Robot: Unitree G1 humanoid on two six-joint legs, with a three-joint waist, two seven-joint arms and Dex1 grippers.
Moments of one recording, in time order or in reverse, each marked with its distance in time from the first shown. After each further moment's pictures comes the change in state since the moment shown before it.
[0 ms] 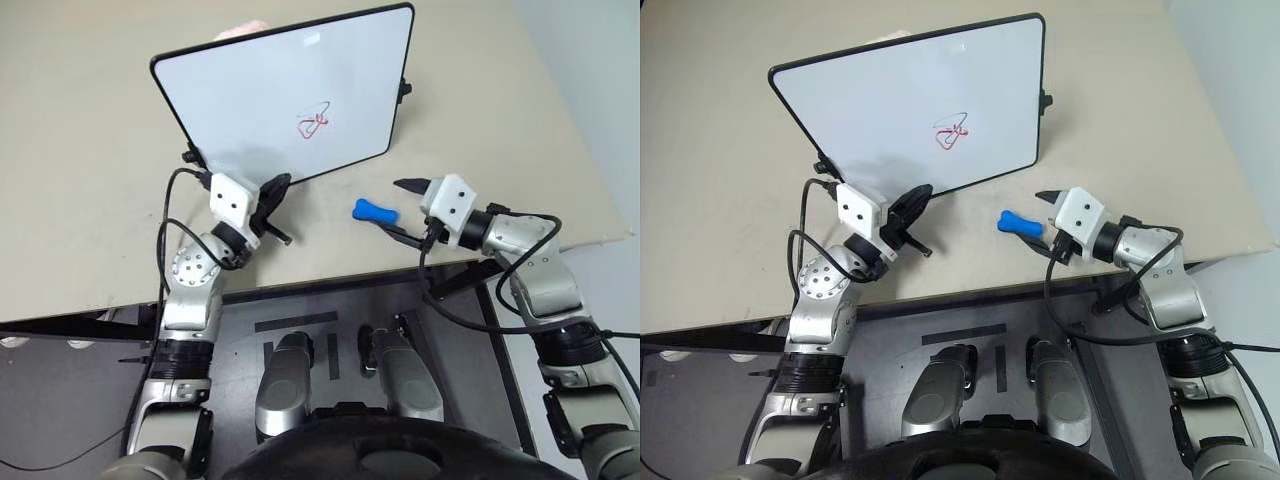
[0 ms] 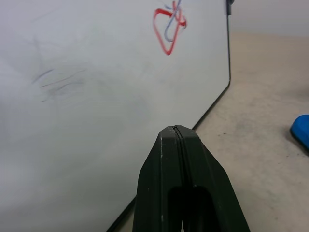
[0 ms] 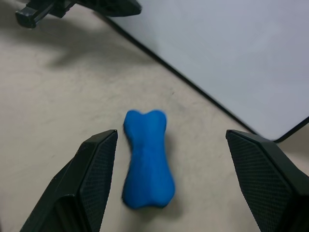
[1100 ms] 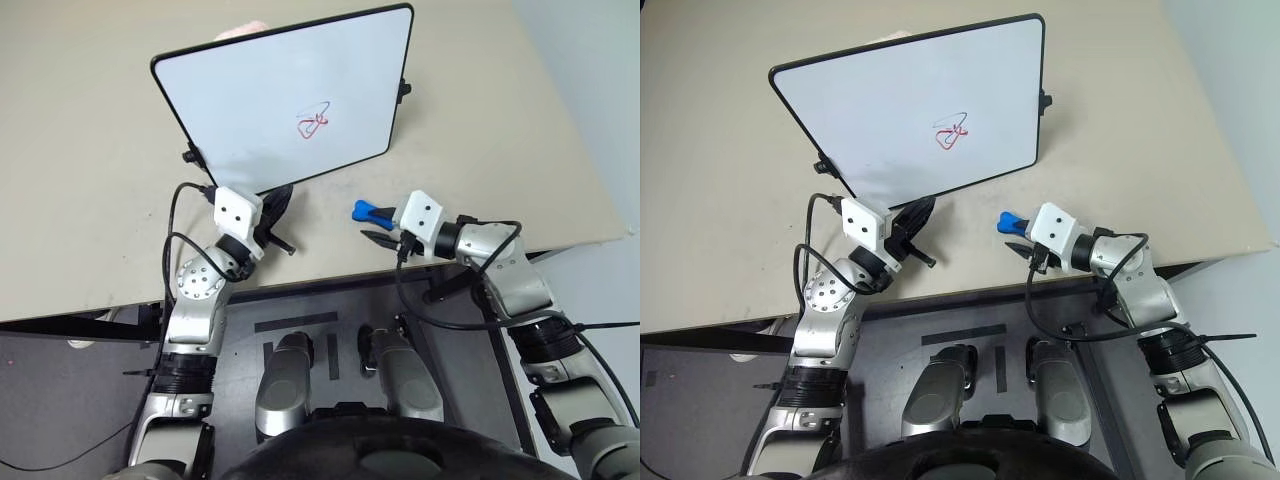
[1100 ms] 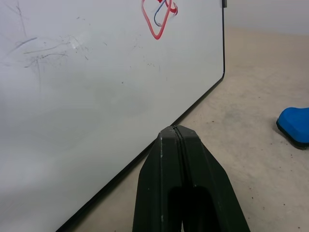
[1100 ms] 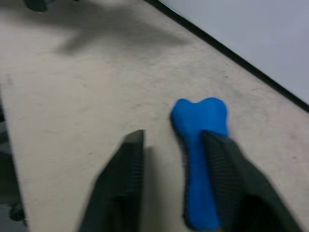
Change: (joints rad) left arm 0.072 -0.016 -0.019 -0.043 -0.001 0.001 0.035; right arm -0.036 0.055 0.107 0.097 -0.044 0.007 -0.007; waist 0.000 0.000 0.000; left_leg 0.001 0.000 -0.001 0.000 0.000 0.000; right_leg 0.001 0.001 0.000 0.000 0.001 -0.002
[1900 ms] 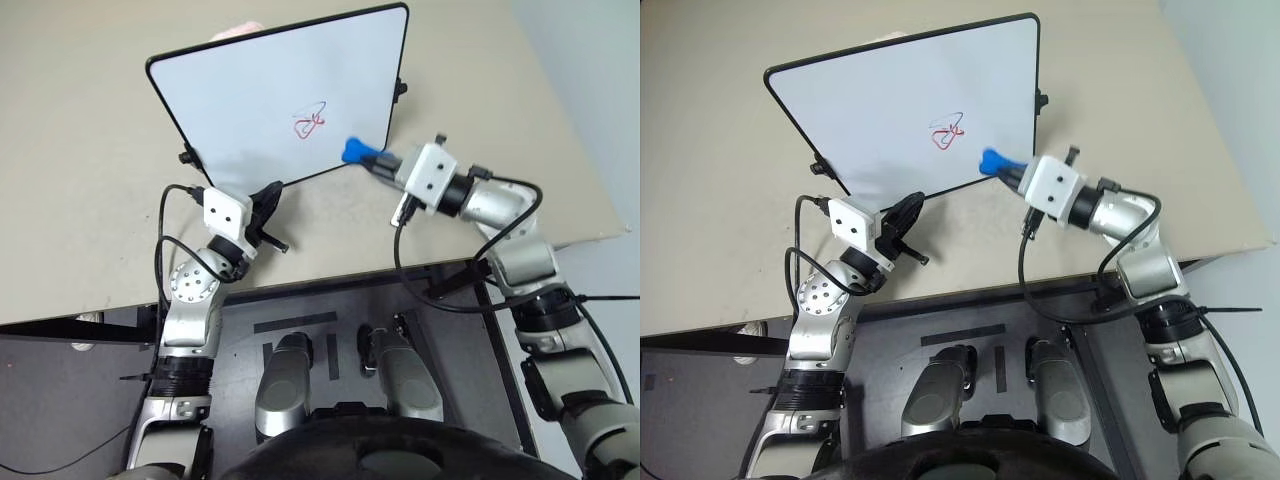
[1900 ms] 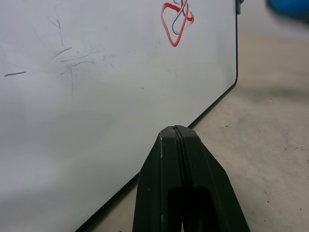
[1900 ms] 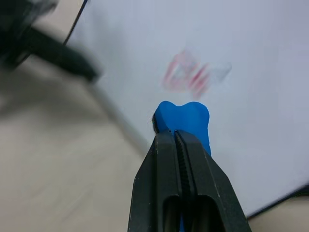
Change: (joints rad) left arm 0.011 -0.002 0.028 -0.002 -0.003 -0.034 0.024; right arm -0.213 0.055 -0.049 0.080 -0.071 -0.336 -0.109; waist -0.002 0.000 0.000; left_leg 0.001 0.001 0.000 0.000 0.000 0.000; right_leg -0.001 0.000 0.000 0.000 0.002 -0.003
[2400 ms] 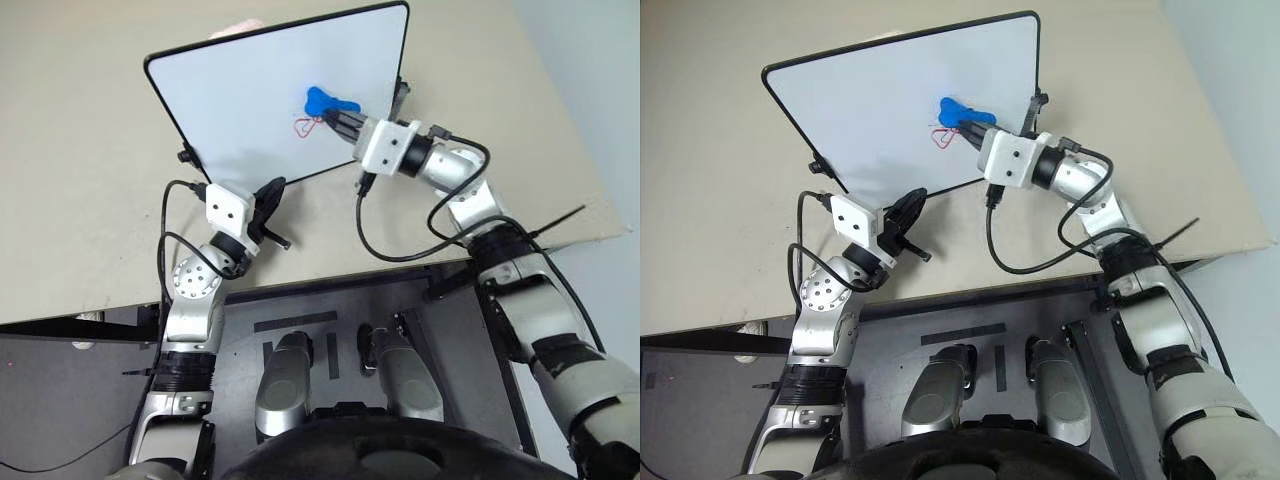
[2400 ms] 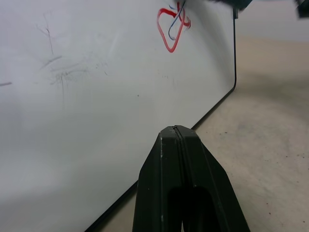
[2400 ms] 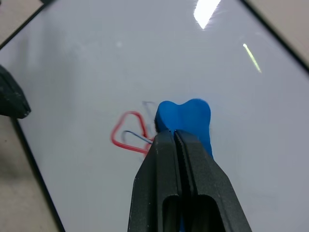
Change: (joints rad) left arm -0.022 -0.002 -0.005 0.020 0.001 -0.013 -0.001; right arm -0.337 0.175 0.075 0.752 -0.228 -0.560 -0.198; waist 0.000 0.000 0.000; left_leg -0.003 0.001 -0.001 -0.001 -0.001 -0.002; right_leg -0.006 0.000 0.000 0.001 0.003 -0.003
